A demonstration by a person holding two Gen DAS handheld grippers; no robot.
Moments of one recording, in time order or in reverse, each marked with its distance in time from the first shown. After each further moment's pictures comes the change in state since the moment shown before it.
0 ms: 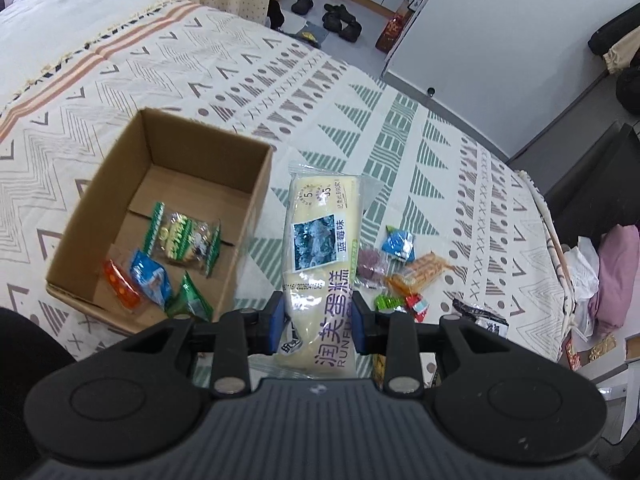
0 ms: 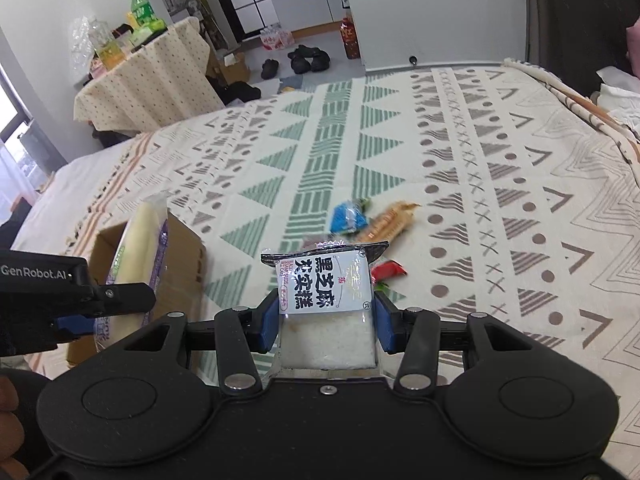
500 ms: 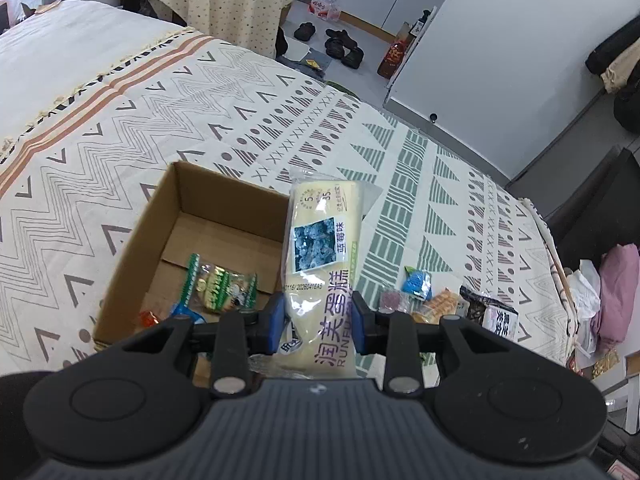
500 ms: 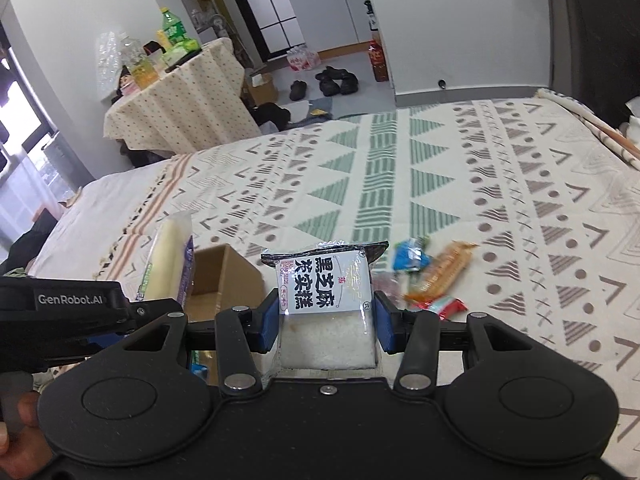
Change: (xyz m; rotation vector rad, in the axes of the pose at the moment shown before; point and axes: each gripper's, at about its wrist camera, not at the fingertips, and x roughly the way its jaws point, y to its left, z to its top) left arm -0.021 0.035 0.032 0.010 -0.067 -0.002; right arm -0.007 0.050 0.023 -0.017 -0.058 0.066
